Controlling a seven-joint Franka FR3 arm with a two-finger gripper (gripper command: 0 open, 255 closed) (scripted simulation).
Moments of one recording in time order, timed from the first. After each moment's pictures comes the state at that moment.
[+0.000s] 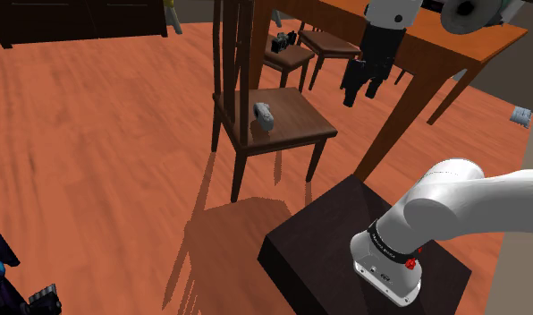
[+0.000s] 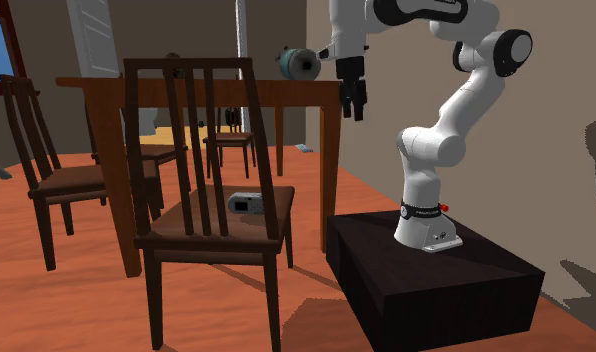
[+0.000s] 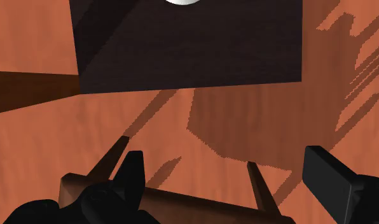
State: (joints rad) arm 0.02 -0.79 0.05 -2.36 0.03 1.44 0.09
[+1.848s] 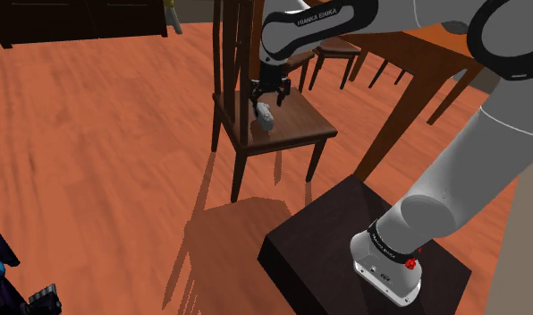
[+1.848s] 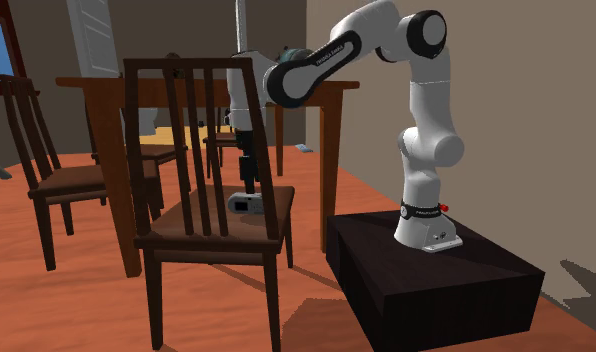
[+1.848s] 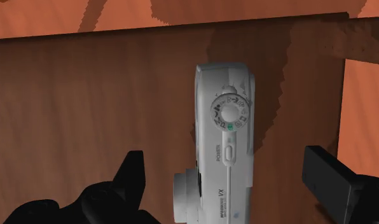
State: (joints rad) arm -0.05 0.09 0.15 -2.02 -0.05 2.06 0.43
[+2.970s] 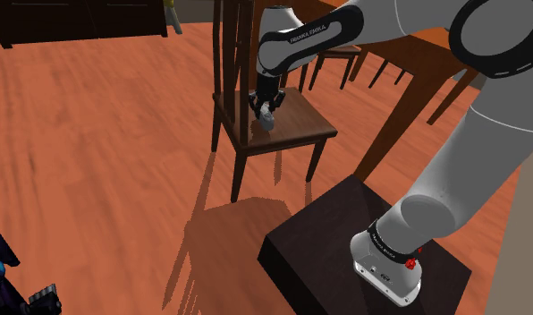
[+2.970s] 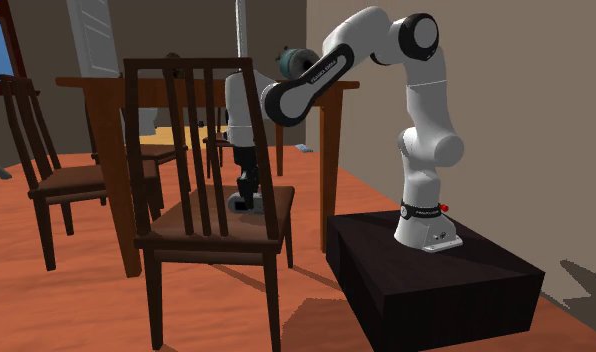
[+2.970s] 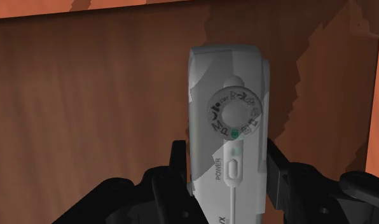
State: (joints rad) arm -0.05 0.16 0.15 -2.05 -0.07 2.17 0.45
